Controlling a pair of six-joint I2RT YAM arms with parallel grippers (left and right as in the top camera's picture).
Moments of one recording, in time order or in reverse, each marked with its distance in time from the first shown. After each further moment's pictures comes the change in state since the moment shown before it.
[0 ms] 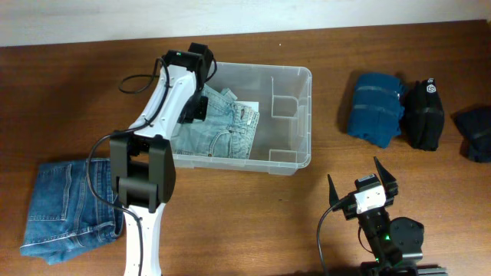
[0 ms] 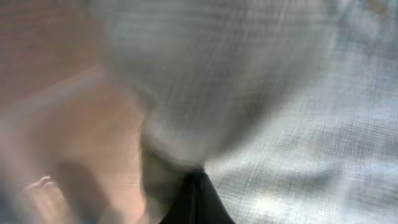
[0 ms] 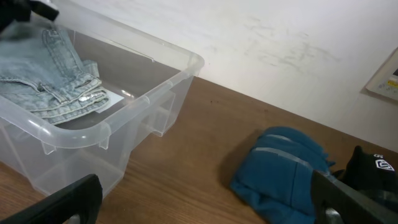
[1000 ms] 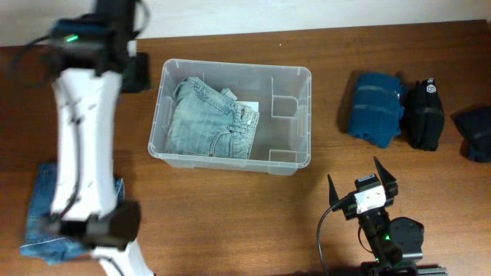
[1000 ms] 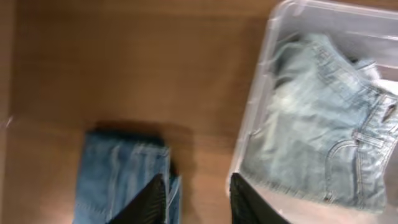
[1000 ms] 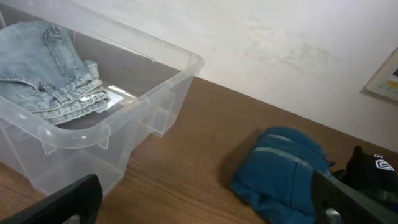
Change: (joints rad) left arm 0.167 -0.399 0.341 -0.284 0.001 -0.004; right arm 0.000 0.000 0.000 0.000 0.000 0.000
